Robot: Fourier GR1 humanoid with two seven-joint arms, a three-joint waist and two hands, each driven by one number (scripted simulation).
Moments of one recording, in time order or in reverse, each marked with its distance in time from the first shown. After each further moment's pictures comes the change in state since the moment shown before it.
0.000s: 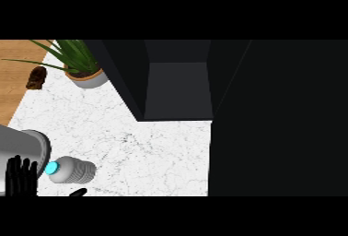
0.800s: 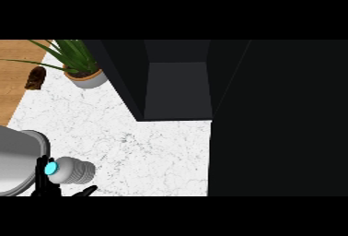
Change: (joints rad) left arm -0.241 0.051 0.117 0.626 0.083 -0.197 -0.352; right arm 0.132 -0.006 0.024 -0.011 0.024 0.049 -0.105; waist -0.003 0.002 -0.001
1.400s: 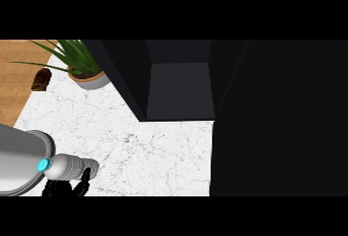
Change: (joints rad) left arm -0.121 -0.008 0.054 0.247 0.055 -0.098 -0.185; right arm 0.020 0.001 0.013 0.003 0.021 0.002 -0.025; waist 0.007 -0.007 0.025
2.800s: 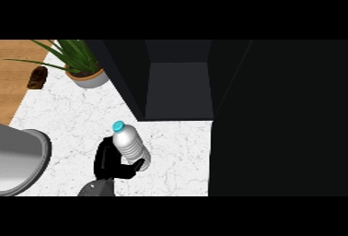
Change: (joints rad) left arm -0.204 -0.045 -0.407 -0.036 0.065 -0.023 0.128; right arm -0.015 0.003 -0.001 0.016 0.008 0.003 -0.002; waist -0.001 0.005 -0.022
